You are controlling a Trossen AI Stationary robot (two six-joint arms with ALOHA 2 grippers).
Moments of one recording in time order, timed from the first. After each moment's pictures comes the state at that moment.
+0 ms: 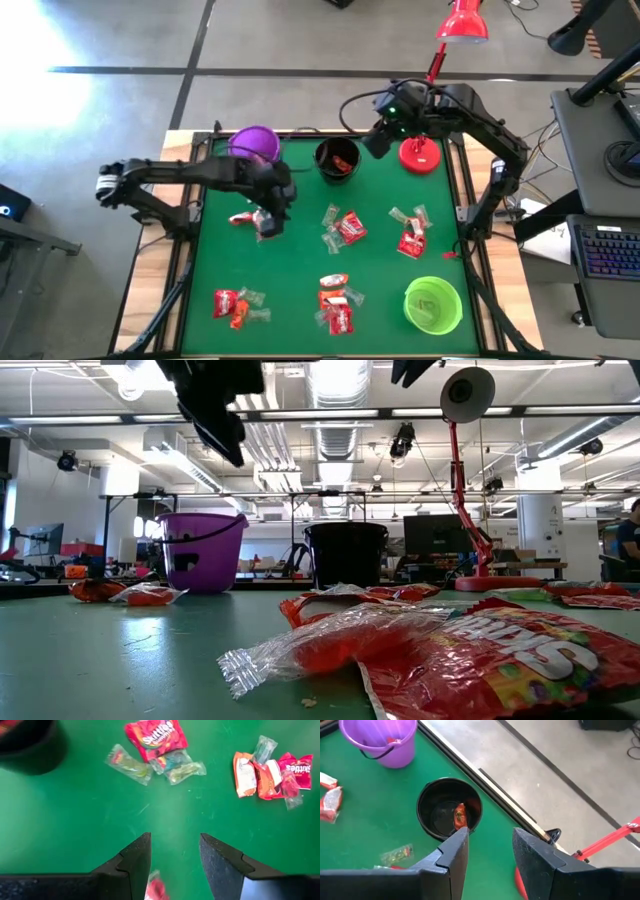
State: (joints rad) left arm 0.09 1.42 1.21 -0.84 0.13 -0.04; right arm -0.28 1.76 2.36 -1.57 0.39 0.33
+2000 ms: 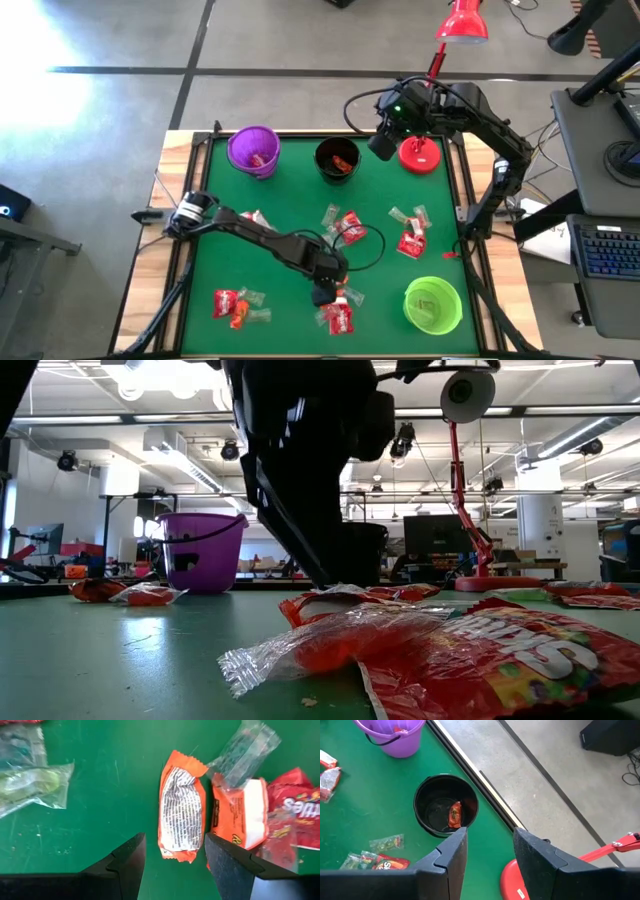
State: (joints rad) left arm -0.31 2.10 1.57 -0.67 -0.01 -0.53; right arm -0.28 1.74 2.35 -1.57 0.38 0.19
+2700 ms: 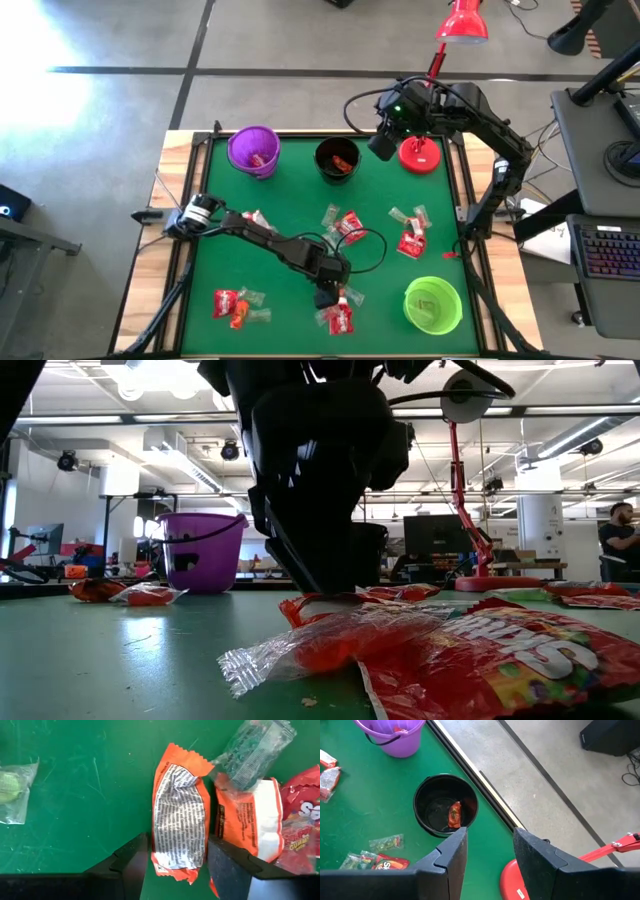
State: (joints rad) left arm -0.31 2.17 1.57 -0.61 0.03 -0.52; right arm -0.28 1.74 2.35 -1.57 0.38 0.18
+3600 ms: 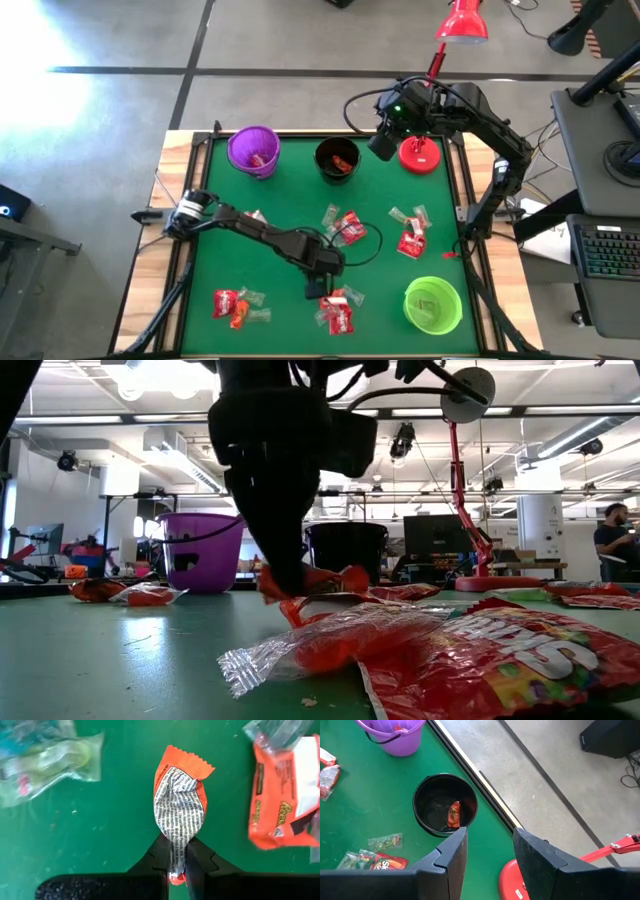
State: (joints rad) left arm -0.28 2.09 1.57 -0.80 -0.02 -0.43; right arm -0.28 1.74 2.35 -1.57 0.38 0.17
